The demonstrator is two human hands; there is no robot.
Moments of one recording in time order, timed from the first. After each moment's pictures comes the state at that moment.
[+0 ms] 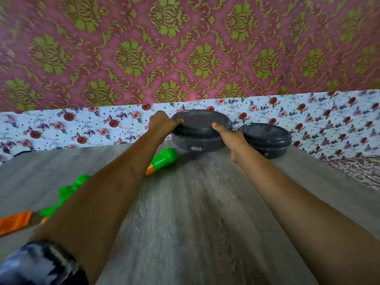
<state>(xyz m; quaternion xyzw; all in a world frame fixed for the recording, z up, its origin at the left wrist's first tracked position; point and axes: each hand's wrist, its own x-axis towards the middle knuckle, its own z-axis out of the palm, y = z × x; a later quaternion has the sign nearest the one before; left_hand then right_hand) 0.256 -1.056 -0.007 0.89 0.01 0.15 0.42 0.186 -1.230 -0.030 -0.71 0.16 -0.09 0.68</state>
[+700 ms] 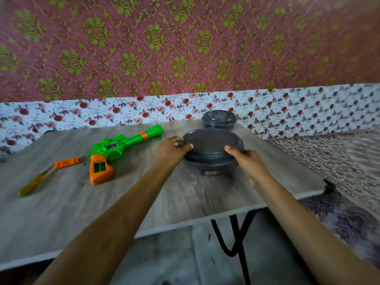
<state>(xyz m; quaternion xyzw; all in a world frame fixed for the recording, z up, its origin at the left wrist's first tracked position) -0.050 -1.088 -0.038 0.83 -0.07 0.08 0.55 -0.120 -1.278 -0.043 -0.74 0.19 -0.15 0.63</state>
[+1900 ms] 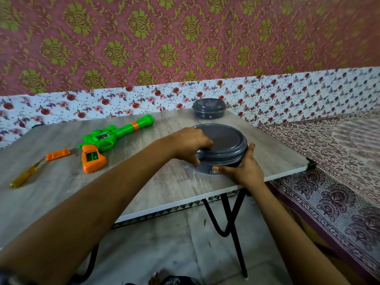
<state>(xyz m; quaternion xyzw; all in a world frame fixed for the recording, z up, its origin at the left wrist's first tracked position) -0.105 -1.120 0.005 0.84 -0.51 0.11 -0.13 -0.173 -1.286 -0.087 -0.90 0.20 -0.17 0.36</state>
